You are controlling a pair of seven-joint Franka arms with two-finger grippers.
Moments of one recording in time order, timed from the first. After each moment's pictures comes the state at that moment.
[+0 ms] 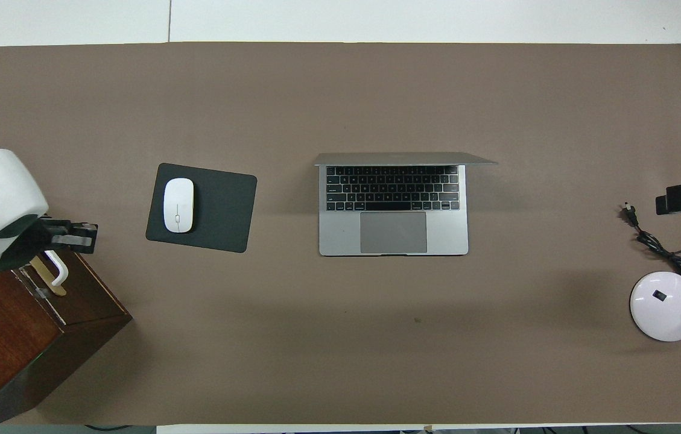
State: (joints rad) left arm -0.26 -0.30 0.07 -1.96 -0.01 1.79 0.05; right arm 0.11 -0.14 -0.13 -1.63 0.01 1.52 0.03
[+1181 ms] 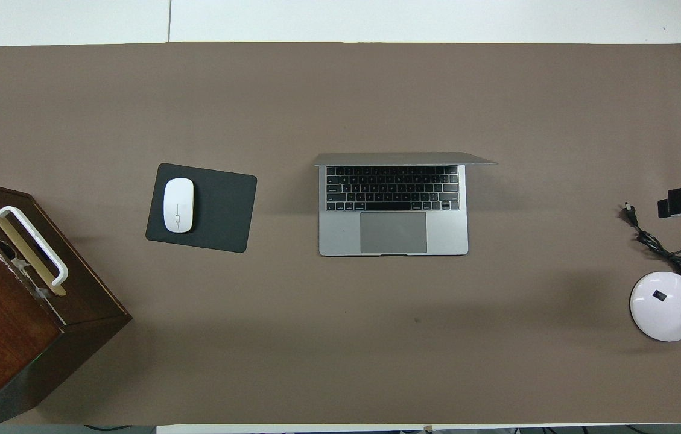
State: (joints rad) left arm -0.02 -0.31 0.08 -1.86 -0.01 1.70 0.11; right arm 0.10 -0.14 -0.14 -1.66 0.00 1.52 0.03
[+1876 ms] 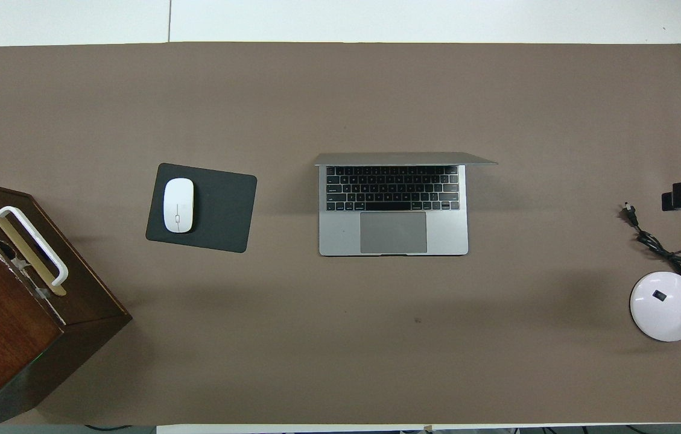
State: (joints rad) left arm 0.00 -0.09 0.07 -1.67 -0.02 1.61 0.11; right arm 0.10 -0.14 -0.14 -1.66 0.00 1.56 0.03
